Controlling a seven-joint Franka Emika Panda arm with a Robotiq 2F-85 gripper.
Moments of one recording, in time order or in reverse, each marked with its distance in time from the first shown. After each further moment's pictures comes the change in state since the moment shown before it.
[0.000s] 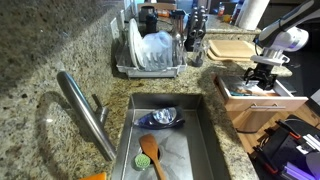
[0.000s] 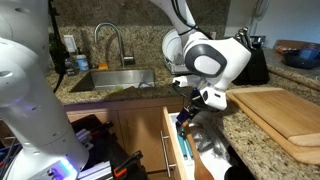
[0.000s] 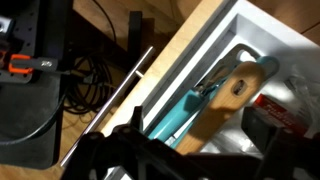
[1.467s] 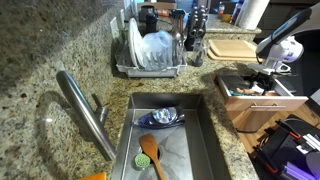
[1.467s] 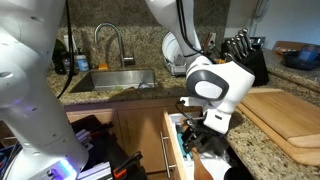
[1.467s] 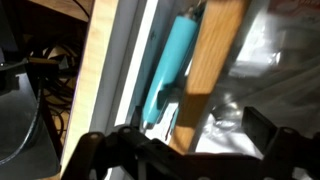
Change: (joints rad) arm -0.003 0.160 -0.064 0.019 0.014 0.199 0.263
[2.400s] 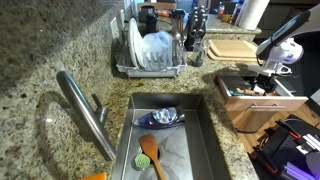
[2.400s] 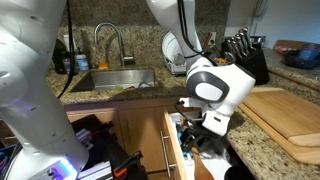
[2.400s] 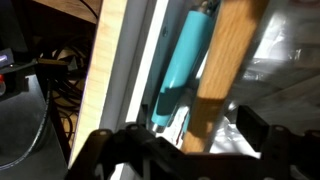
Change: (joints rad) arm -0.020 0.015 0.015 0.004 -0.001 -0.029 0.003
